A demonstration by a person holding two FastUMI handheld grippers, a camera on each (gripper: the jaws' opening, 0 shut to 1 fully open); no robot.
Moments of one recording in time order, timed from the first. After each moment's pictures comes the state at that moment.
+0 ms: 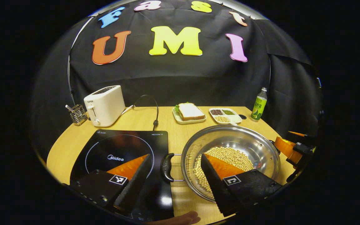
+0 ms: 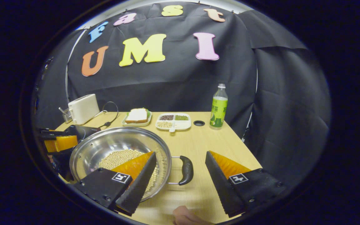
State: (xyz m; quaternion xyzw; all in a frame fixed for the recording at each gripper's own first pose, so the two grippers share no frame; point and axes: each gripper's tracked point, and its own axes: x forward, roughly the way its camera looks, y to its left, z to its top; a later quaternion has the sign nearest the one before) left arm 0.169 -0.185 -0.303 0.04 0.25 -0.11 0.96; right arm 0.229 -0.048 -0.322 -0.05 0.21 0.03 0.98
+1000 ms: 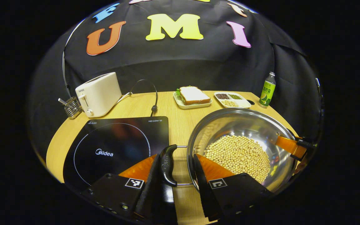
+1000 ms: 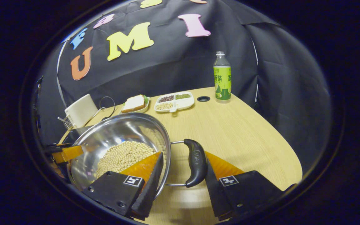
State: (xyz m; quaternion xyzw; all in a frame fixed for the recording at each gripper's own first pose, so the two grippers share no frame) left arm 0.185 -0.179 -0.347 0.06 0.29 -0.11 0.95; right arm 0.248 -0.039 -0.384 0.04 0.28 0.04 0.96
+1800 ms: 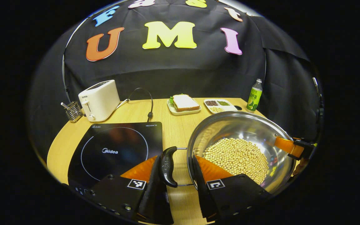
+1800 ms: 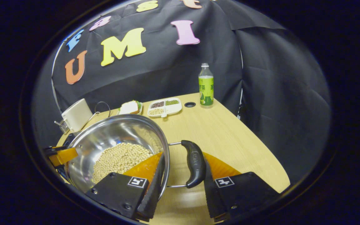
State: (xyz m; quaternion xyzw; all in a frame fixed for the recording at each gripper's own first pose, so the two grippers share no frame) left arm 0.143 -0.186 -0.293 0.04 0.26 -0.13 0.96; right arm 0.195 -0.053 -0.328 0.03 0.27 -0.01 0.96
